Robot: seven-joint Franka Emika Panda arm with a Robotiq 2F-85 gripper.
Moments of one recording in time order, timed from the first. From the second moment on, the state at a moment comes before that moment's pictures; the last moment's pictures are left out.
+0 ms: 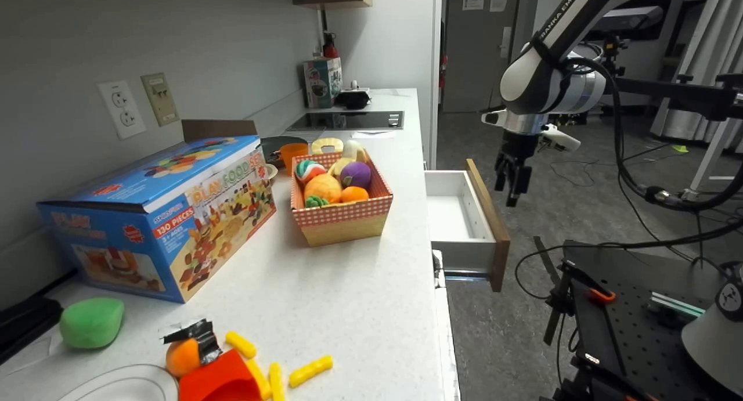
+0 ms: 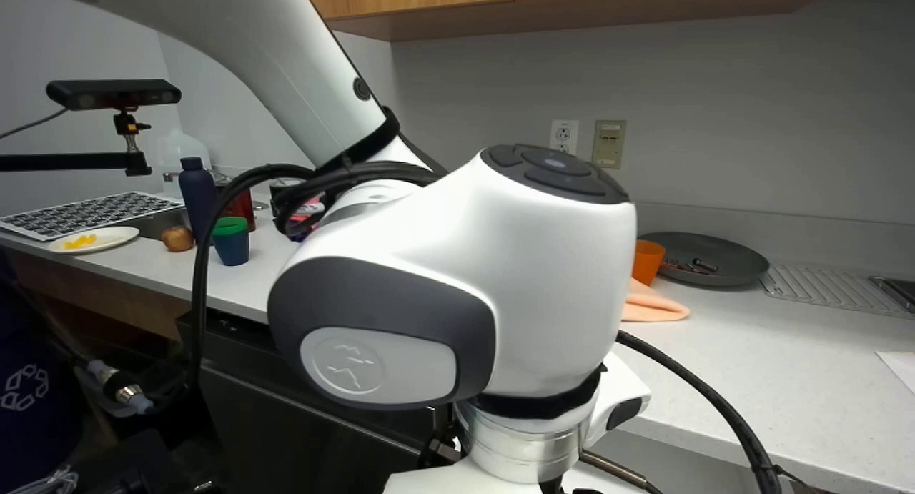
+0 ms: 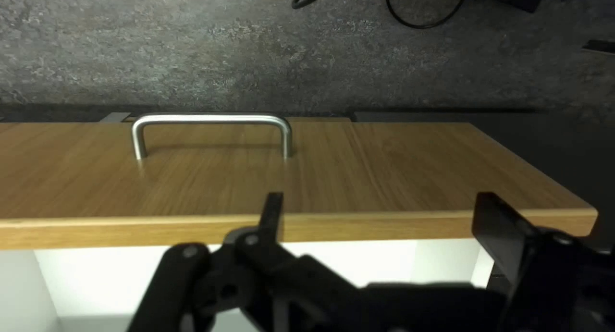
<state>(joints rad) -0.33 0.04 -0.33 -2.60 0.27 2.63 -1.23</state>
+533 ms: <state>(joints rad) -0.33 0.13 -0.31 -2.57 0.28 2.63 -1.22</state>
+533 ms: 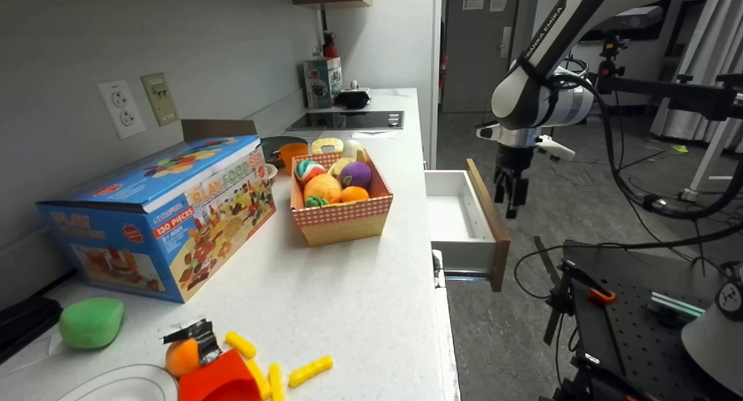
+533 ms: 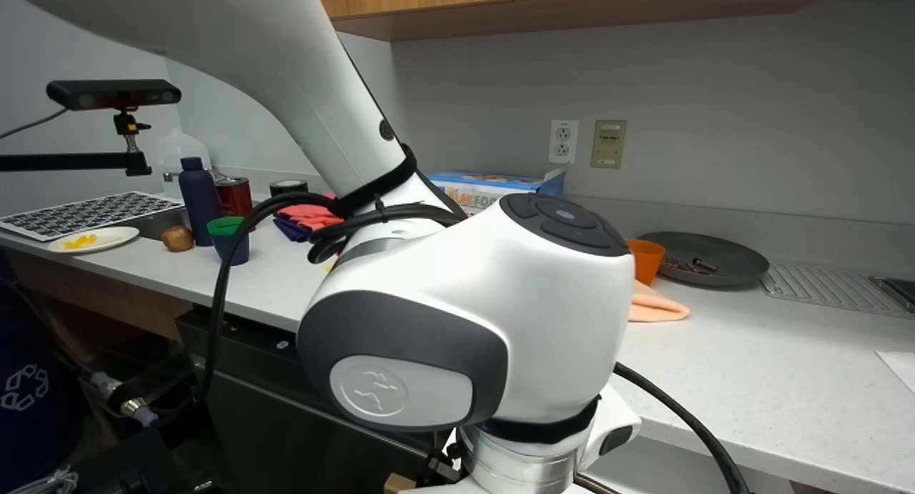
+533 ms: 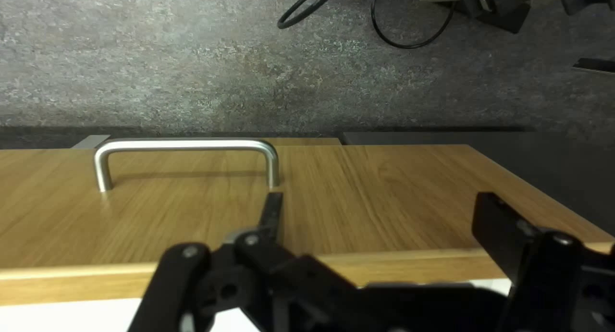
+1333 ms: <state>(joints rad) -0.38 0.21 -0.24 -2.51 0.29 2.63 -1.27</state>
